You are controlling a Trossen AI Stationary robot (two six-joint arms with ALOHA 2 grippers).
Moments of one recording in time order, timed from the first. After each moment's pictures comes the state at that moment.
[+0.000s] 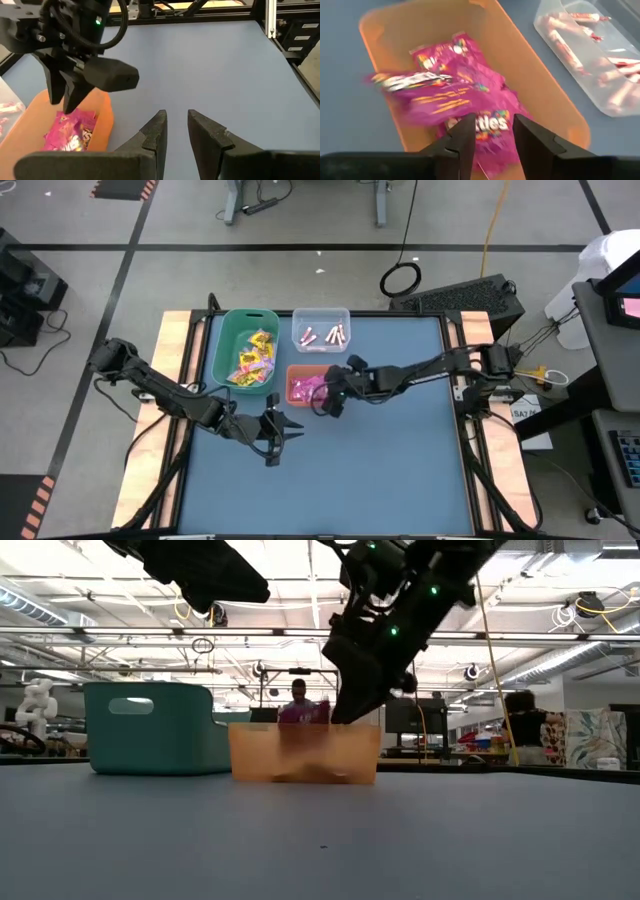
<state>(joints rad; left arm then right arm) -0.43 1.36 0.76 0.11 -0.42 -0.18 0.00 1.80 1.13 -0.23 0.39 0.38</state>
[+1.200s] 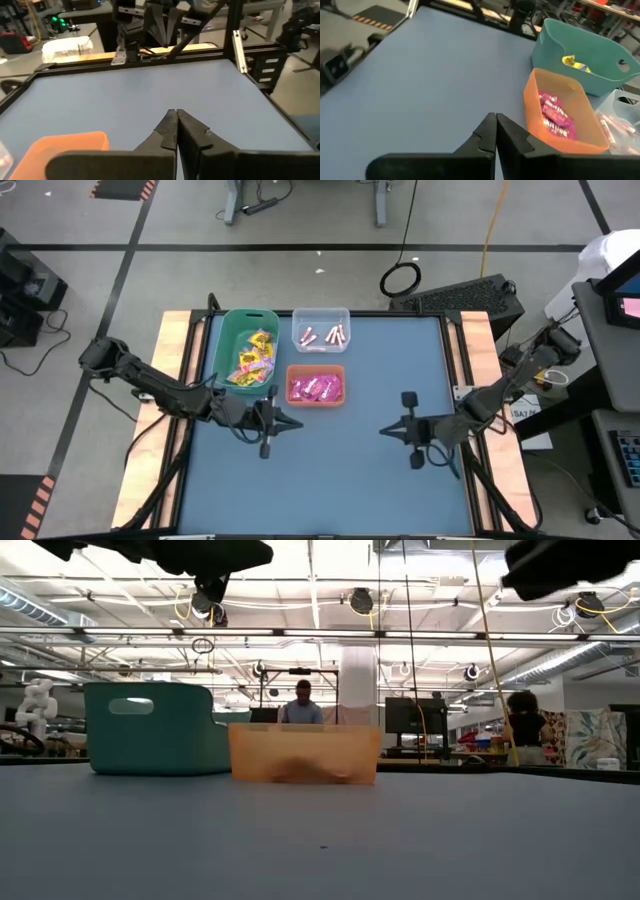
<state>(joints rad) -0.35 1.26 0.62 0.41 -0.25 0.01 0.62 1.01 0.57 -0.05 0.55 0.04</state>
